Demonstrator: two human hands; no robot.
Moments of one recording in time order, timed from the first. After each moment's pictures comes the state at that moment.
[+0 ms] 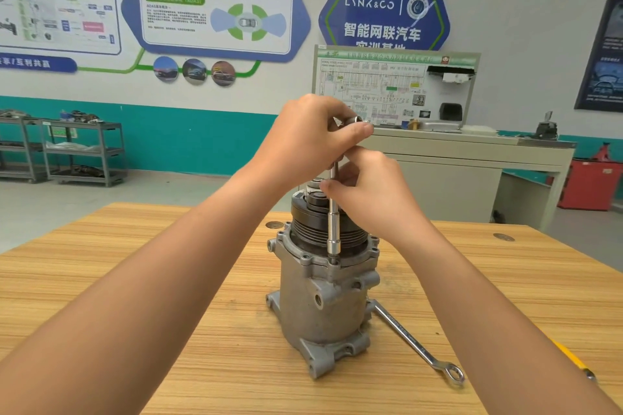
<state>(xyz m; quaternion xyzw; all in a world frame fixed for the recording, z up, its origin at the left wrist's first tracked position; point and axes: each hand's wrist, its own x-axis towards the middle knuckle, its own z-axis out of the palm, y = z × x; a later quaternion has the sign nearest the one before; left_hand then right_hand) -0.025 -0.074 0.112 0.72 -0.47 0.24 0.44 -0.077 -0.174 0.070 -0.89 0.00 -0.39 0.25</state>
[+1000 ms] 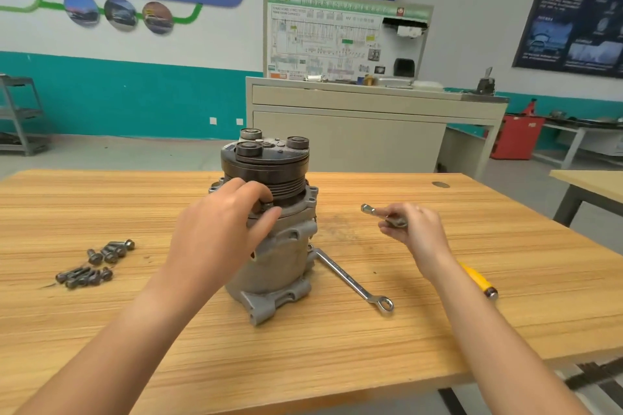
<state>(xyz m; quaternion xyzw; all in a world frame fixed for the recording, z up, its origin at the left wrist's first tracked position) -0.039 -0.068 -0.020 0.79 -0.43 0.33 0.30 -0.136 -0.310 -0.051 -0.64 0.25 -0.37 0.63</state>
